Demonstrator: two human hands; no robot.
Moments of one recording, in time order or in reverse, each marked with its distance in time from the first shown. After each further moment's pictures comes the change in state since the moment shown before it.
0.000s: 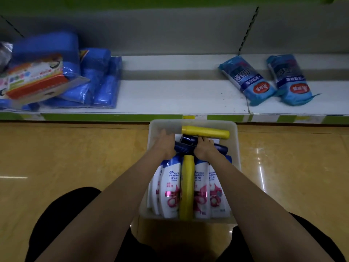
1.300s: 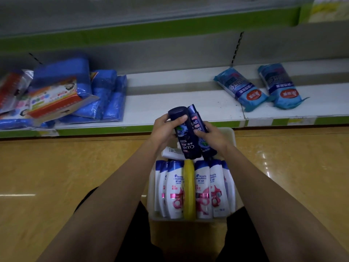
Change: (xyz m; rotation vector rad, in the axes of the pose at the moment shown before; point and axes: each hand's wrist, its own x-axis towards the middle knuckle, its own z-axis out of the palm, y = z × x) left_hand -0.038 0.021 -0.073 -1.467 0.199 0.022; right_hand -0.041 -0.003 -0.054 0.929 0.193 -0.254
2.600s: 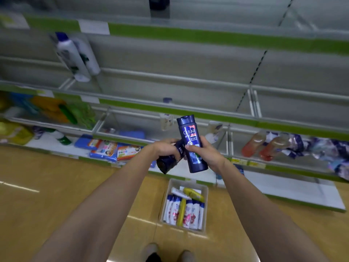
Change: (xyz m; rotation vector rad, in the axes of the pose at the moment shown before) left_hand -0.376 0.516 -0.014 0.449 -0.217 -0.193; right_hand -0.337 -0.538 -0.054 0.140 -0.283 -0.072
